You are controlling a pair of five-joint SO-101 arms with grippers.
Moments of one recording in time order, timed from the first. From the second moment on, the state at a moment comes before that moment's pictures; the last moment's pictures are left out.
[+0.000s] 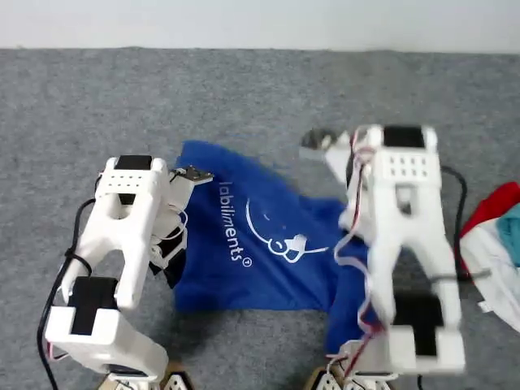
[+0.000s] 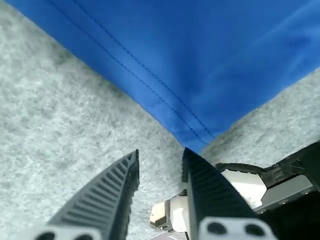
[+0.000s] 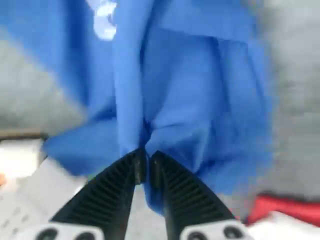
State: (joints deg) left arm -1.7 7.6 20.6 98.8 -24.9; right arm -1.2 -5.3 12.0 100.7 54.8
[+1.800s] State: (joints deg) left arm 6.1 66.5 -68.2 99.0 -24.2; right arm 6.7 -36.8 34.4 93.7 56.7
